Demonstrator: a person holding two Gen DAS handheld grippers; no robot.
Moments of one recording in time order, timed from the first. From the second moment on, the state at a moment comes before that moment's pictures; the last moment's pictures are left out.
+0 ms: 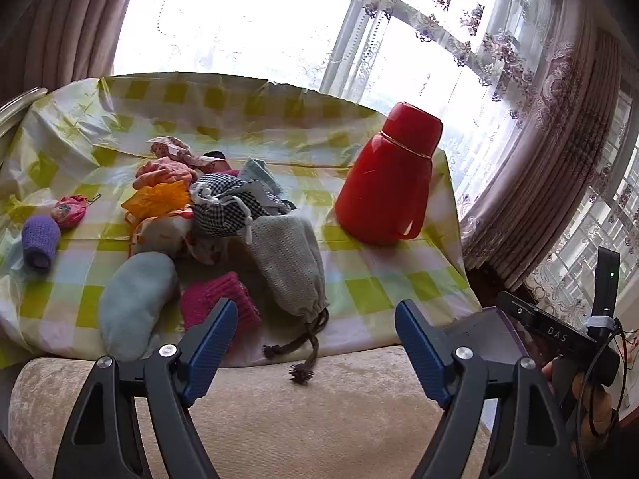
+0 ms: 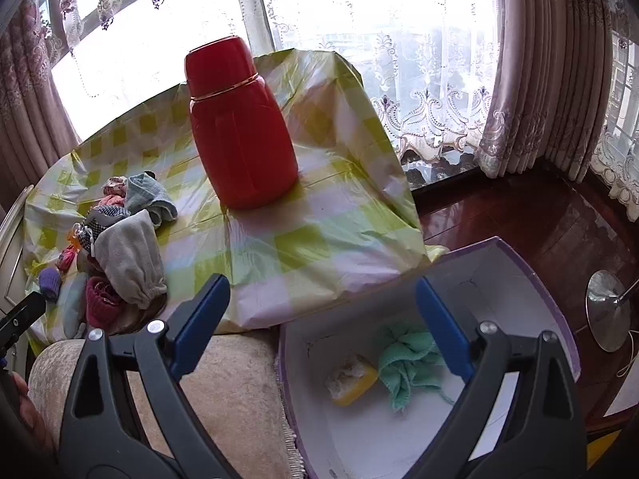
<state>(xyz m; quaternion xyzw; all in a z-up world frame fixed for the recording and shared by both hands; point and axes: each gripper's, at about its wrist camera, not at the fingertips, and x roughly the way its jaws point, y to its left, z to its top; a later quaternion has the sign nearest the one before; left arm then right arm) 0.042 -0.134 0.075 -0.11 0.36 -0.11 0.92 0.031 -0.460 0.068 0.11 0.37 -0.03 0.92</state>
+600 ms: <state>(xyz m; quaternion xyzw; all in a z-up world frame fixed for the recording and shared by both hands) 0.060 0.049 0.034 -0.18 0.37 0.13 0.90 0.099 -0.302 0.046 0.03 0.41 0.12 0.90</state>
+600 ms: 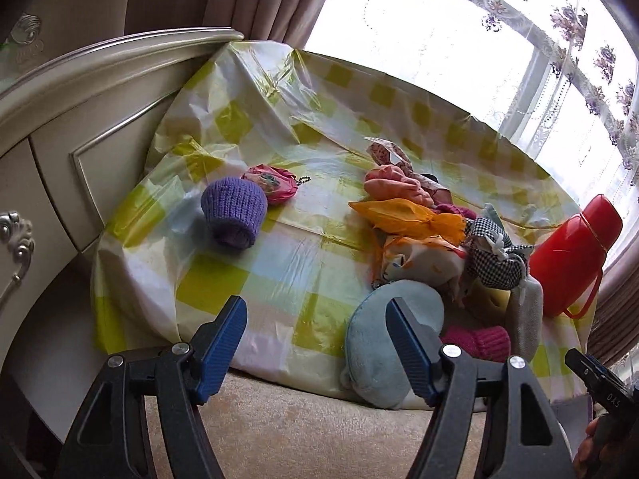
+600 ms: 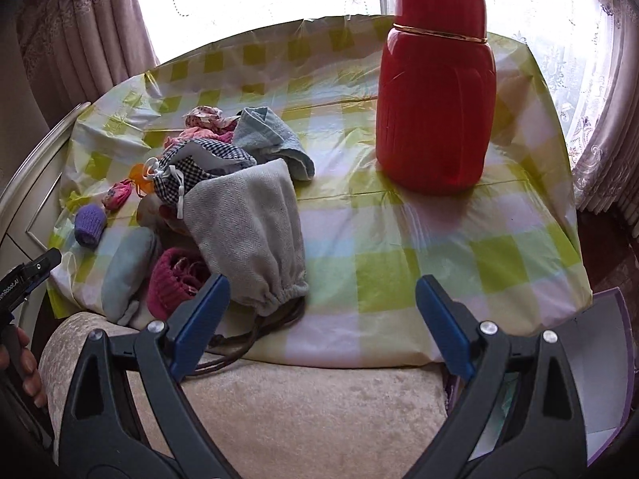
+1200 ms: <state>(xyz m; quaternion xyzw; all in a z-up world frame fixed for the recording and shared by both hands) 0.163 0.141 -0.018 -0.22 0.41 0.22 0.86 0.152 -0.244 0.019 -0.02 0.44 0.17 0.88</state>
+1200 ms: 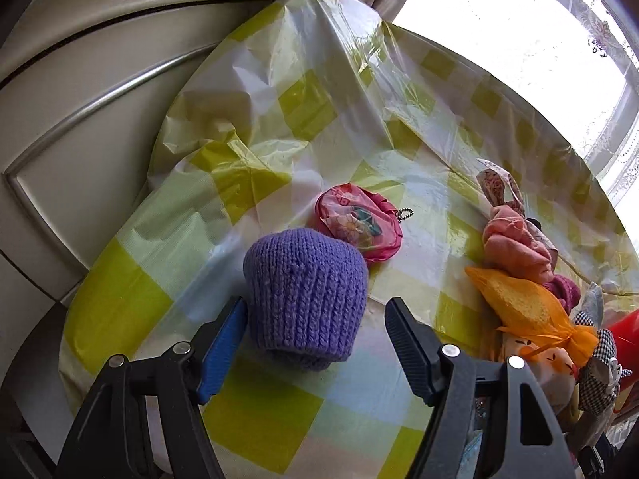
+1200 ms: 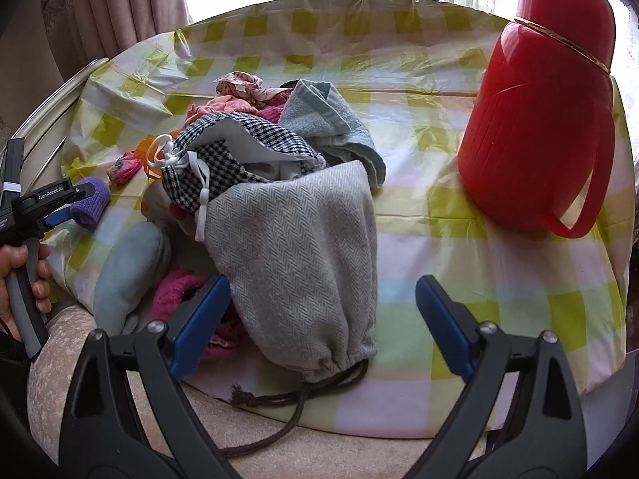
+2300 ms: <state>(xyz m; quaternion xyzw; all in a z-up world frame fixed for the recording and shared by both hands) 0.084 -0.042 0.068 -0.17 0.33 0.00 0.93 0.090 -0.349 0.043 0.07 0.43 0.13 0.89</state>
